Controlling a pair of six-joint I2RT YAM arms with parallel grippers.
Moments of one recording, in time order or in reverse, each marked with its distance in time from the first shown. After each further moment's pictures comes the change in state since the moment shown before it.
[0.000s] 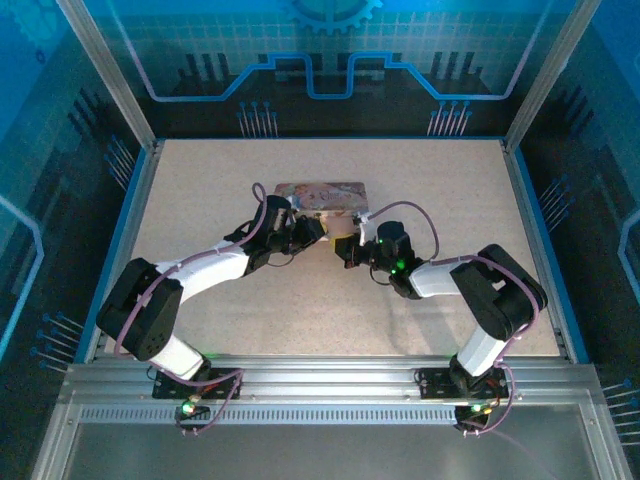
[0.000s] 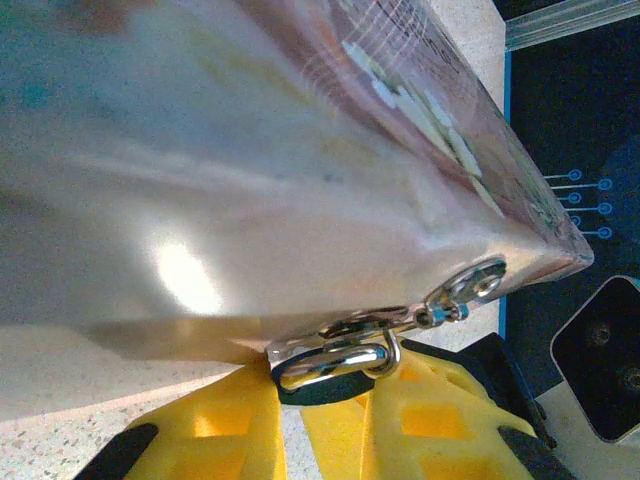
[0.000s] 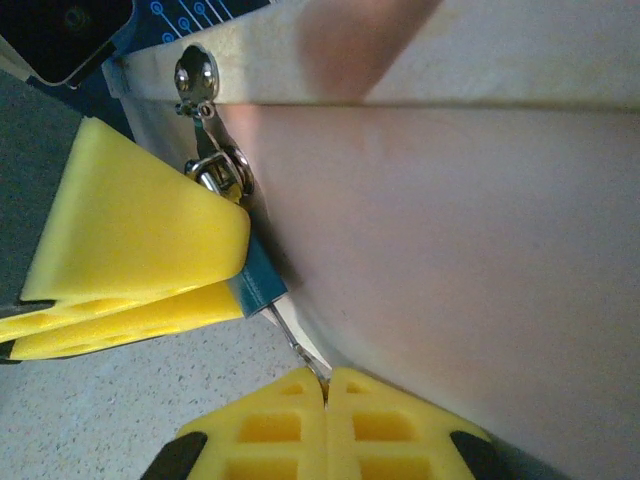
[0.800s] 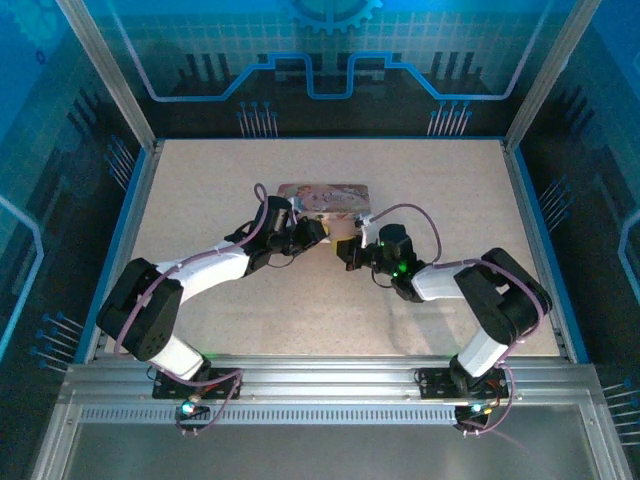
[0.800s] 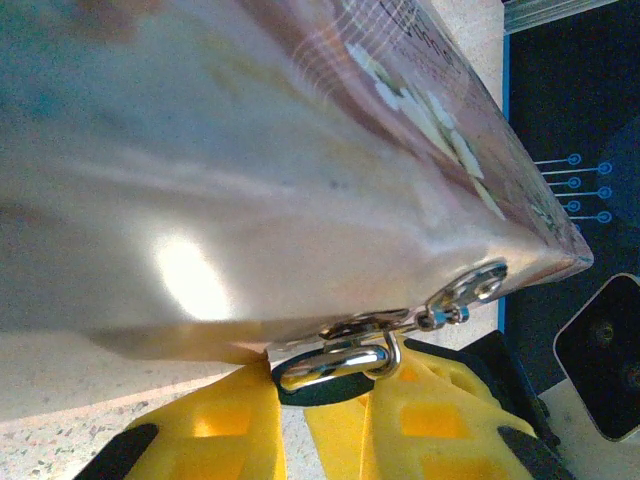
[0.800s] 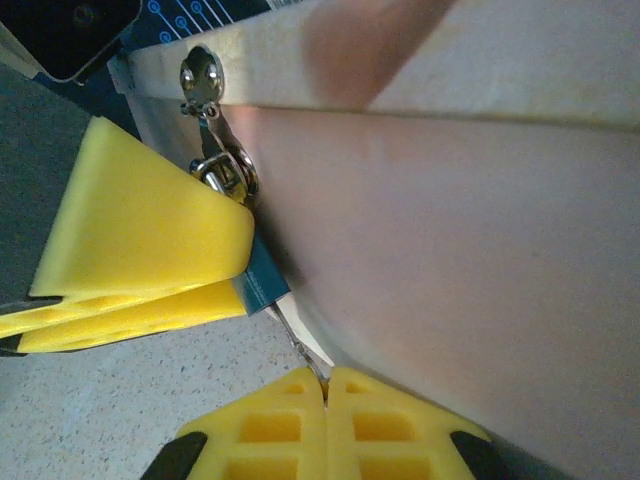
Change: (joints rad) left arm -0.004 0.000 0.000 -0.007 0.021 0.012; right arm 0.005 -0.026 -0.031 -0.003 0.011 0.003
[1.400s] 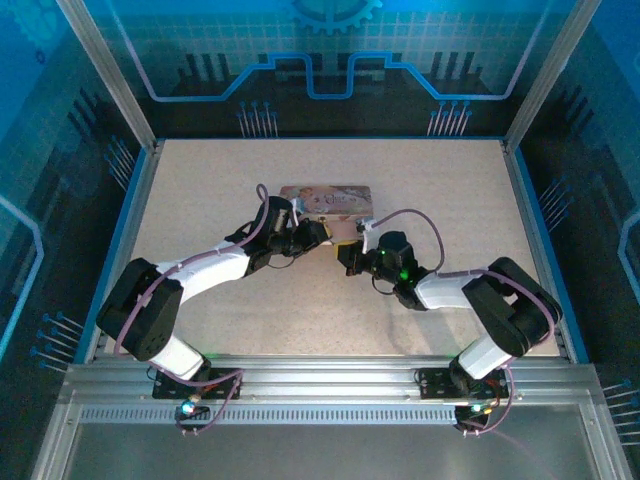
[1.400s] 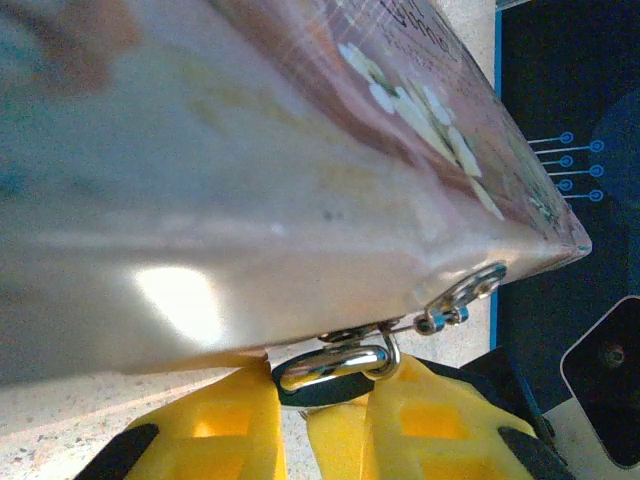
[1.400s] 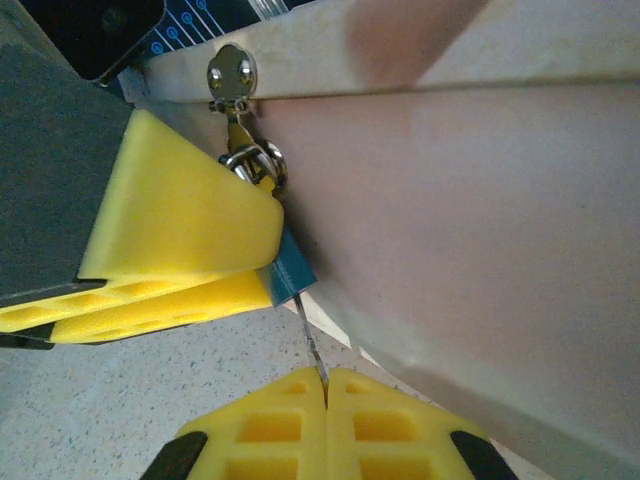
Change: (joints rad) left arm -0.003 0.000 0.000 0.000 0.035 0.009; right arm 0.046 -0.076 -0.054 -0.013 0.092 0.034
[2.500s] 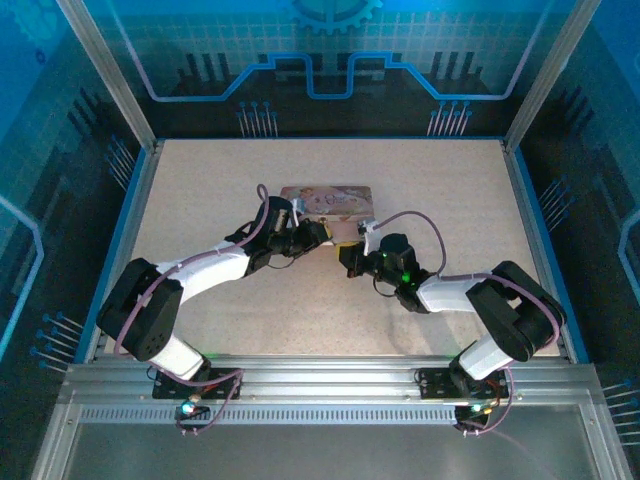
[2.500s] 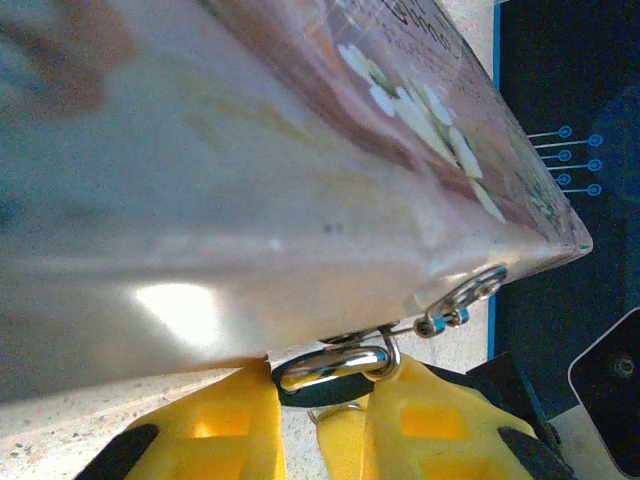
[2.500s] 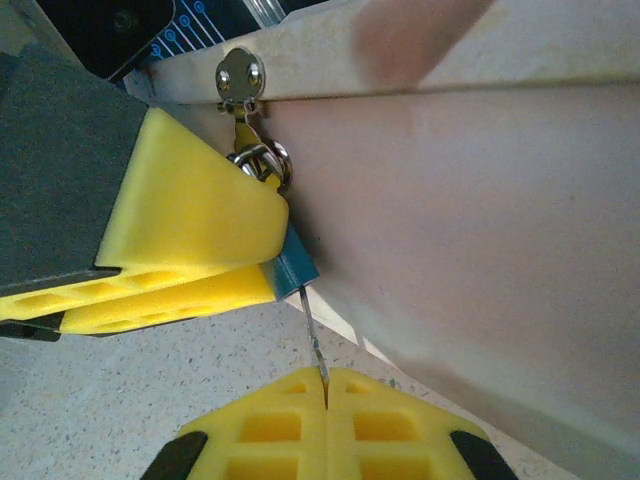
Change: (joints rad) left arm 0.001 0.000 0.000 -0.003 0.014 0.001; right arm 0.011 -0.036 -0.026 -0.004 0.023 -0.002
